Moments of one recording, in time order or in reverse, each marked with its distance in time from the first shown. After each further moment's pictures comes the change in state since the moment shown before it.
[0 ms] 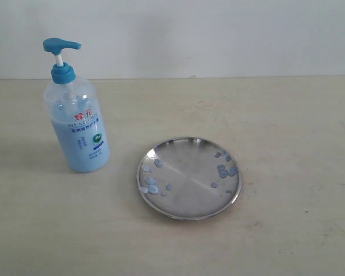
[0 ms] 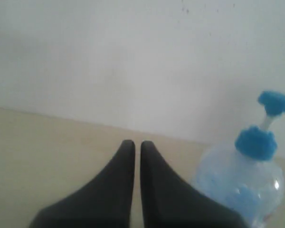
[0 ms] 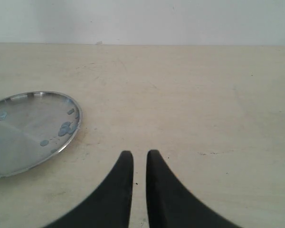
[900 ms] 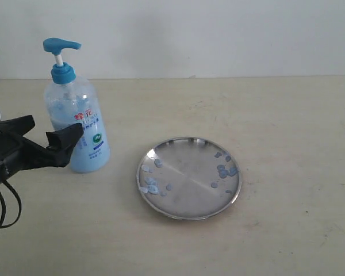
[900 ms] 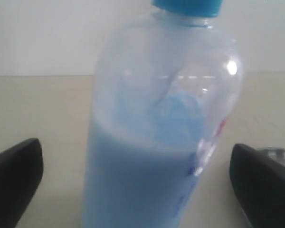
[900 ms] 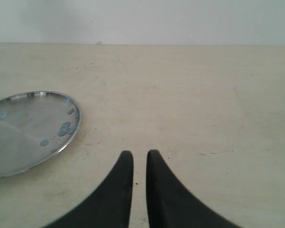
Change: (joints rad) left arm -0.097 0.780 -0.140 0.320 -0.513 -0.016; right arm 0.000 0.000 0.000 0.000 0.000 0.000
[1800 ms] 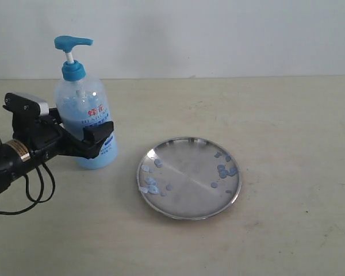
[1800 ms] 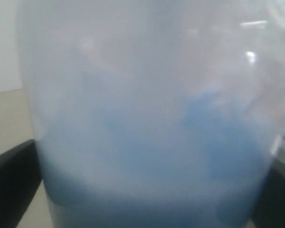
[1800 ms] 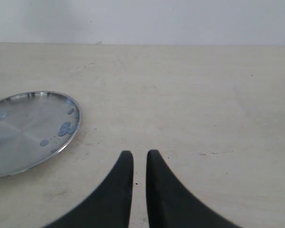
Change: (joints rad) left arm -0.002 0.276 -0.306 0.162 0.000 0.045; right arm 0.000 0.000 0.000 0.000 0.000 0.000
